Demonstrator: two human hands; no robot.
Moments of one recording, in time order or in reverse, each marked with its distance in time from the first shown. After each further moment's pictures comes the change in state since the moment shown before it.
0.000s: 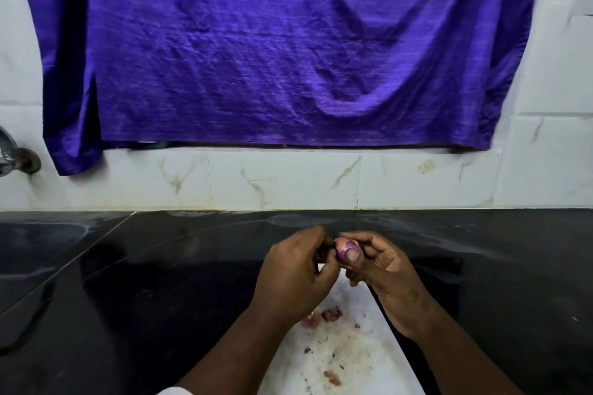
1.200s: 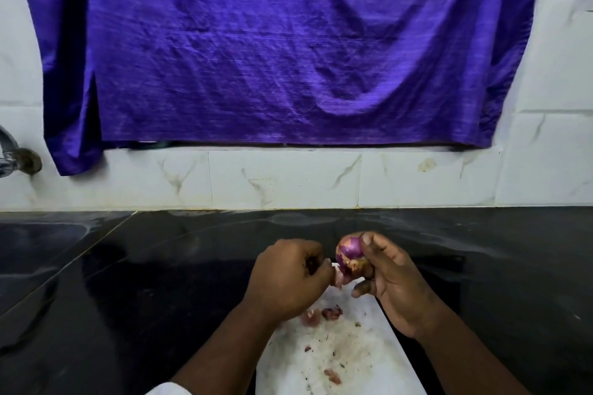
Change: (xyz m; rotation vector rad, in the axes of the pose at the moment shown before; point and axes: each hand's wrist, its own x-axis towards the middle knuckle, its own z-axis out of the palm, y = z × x) left_hand 0.002 -0.010 -0.005 0.071 -0.268 -0.156; right_hand -0.002 -0.007 -0.001 0.112 0.011 0.131
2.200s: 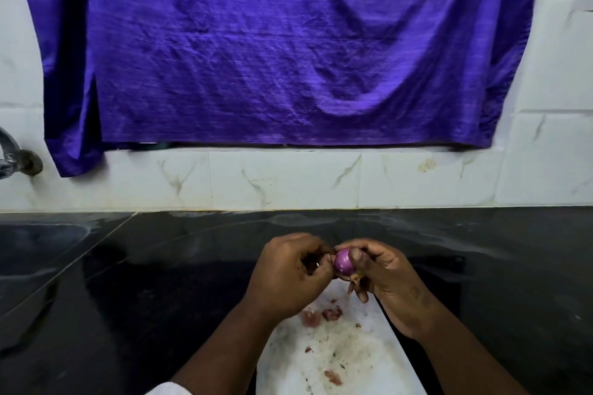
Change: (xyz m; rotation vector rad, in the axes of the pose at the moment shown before) left_hand 0.000 0.001 -0.002 -0.222 0.145 0.157; right_hand -0.001 0.000 0.003 -0.193 -0.030 -0.079
